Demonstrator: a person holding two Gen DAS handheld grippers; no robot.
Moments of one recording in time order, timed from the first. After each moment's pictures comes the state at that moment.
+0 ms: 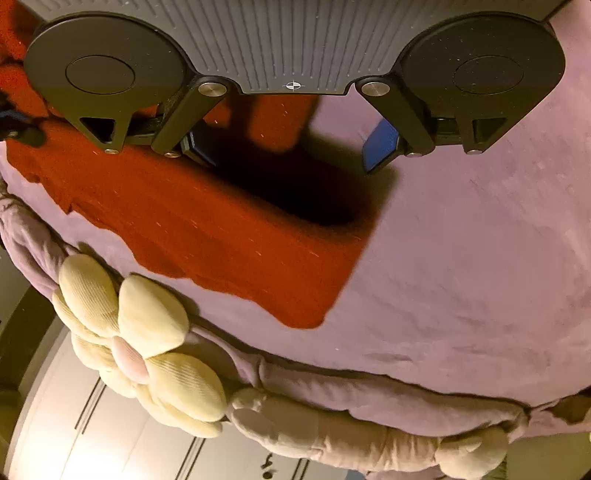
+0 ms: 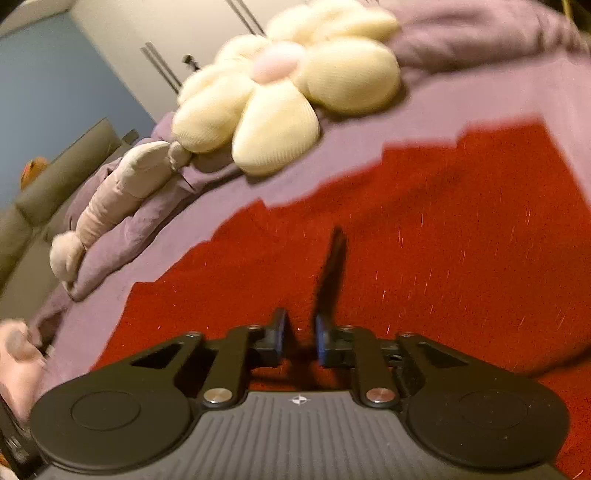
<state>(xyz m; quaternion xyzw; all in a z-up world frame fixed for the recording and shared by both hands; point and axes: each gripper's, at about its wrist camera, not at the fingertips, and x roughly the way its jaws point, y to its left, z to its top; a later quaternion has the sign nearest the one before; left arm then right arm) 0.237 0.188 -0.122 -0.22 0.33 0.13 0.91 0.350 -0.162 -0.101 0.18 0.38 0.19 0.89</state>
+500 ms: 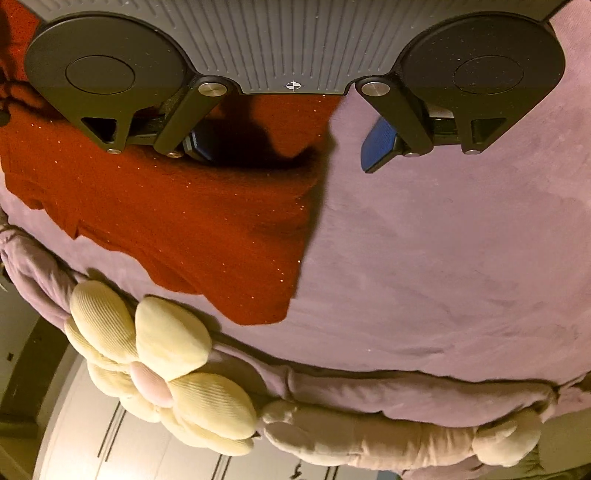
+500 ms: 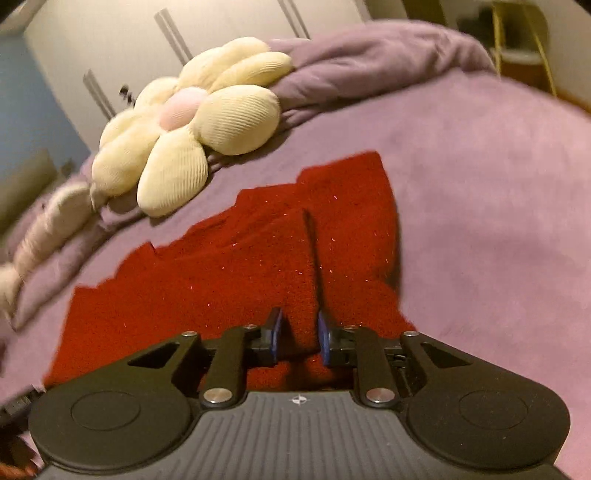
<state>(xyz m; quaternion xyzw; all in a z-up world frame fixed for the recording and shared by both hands) 0.254 0.169 -0.119 -0.18 0.35 0.11 0.91 0.340 -0.273 -0.118 0.22 0.38 0.07 0.90</state>
